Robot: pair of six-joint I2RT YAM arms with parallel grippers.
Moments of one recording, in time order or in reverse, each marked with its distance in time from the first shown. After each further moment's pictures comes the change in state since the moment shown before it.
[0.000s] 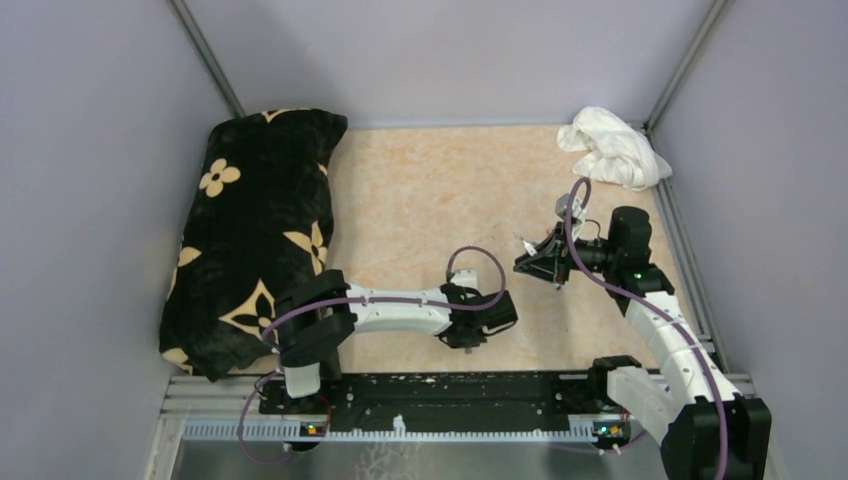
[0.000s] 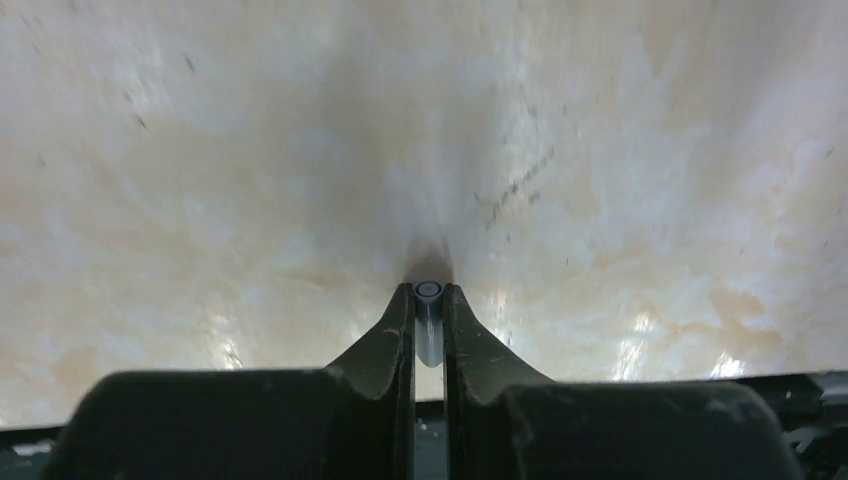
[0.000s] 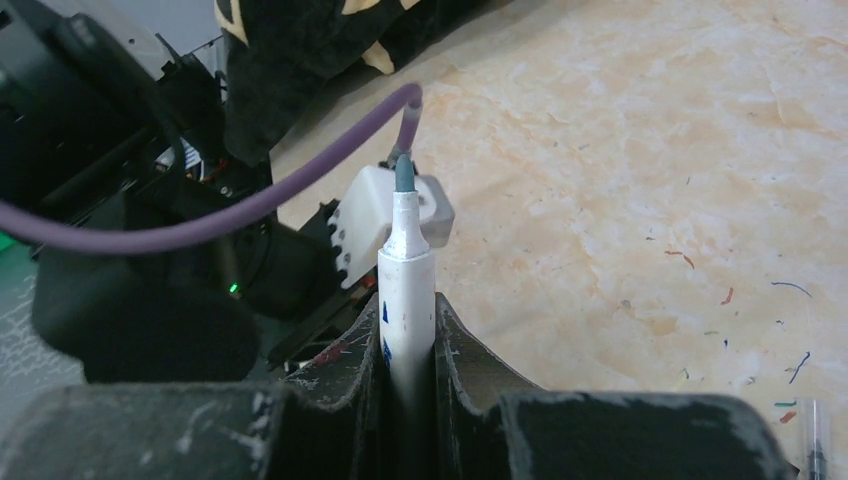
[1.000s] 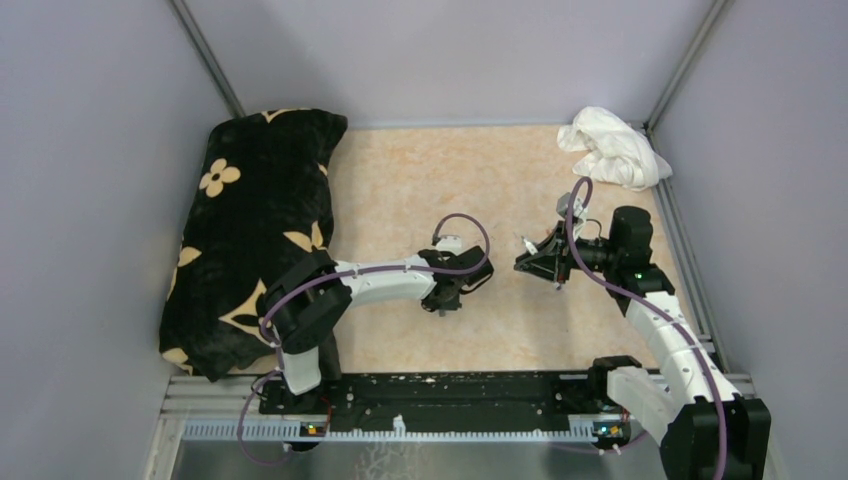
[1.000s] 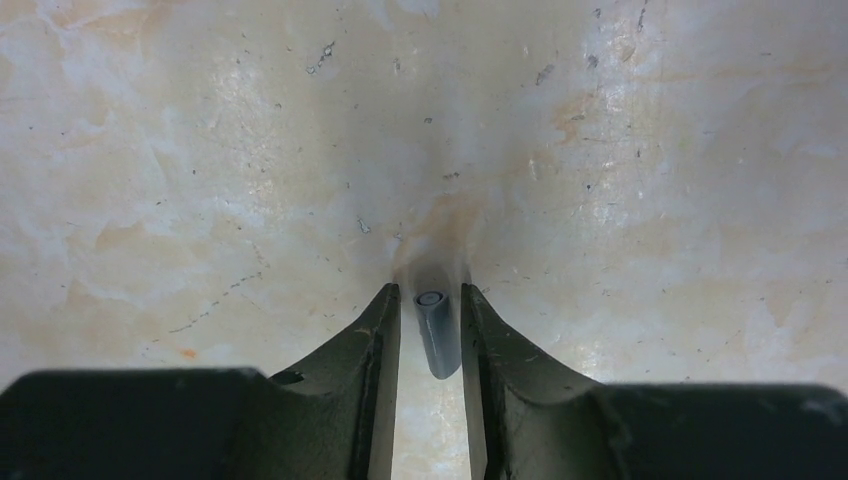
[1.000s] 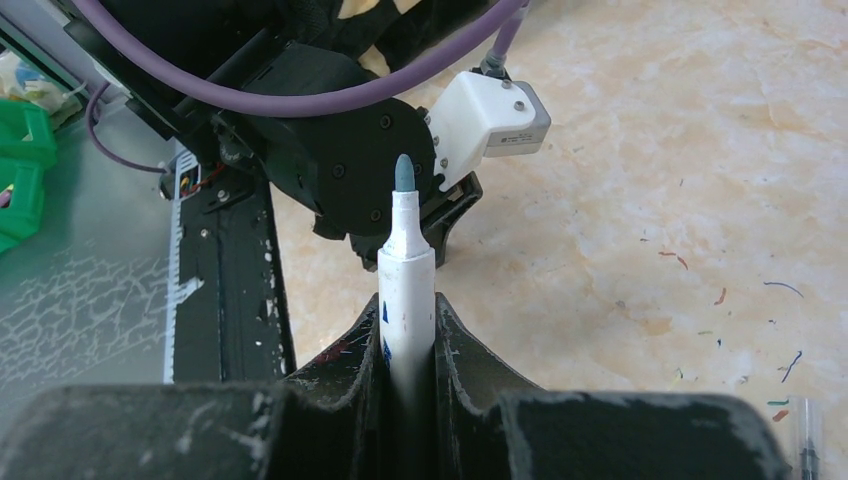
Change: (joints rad) left arm 0.261 -0.013 -0.033 0.054 -0.071 0.422; right arm -0.010 0.000 0.000 0.009 0.000 0.009
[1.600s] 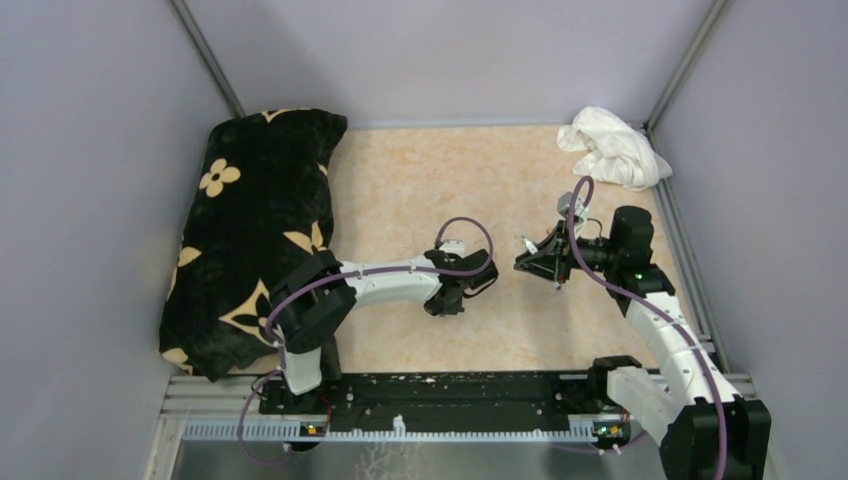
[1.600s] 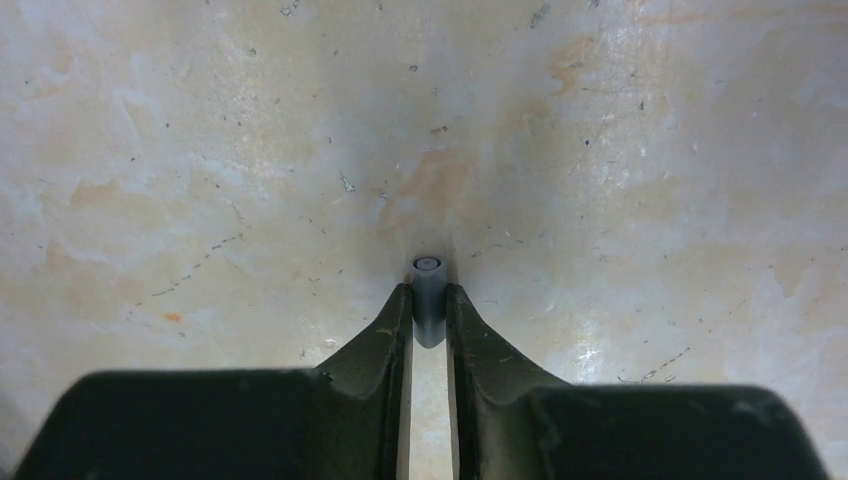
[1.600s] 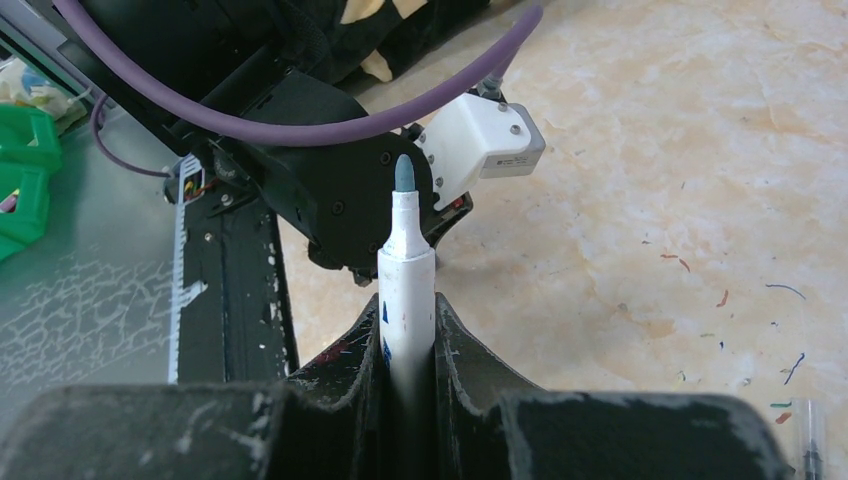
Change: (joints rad) left arm -0.023 0.023 0.034 -0.070 0.029 -0.053; right arm 0.000 -0.005 0.000 0.013 -0.002 0.021
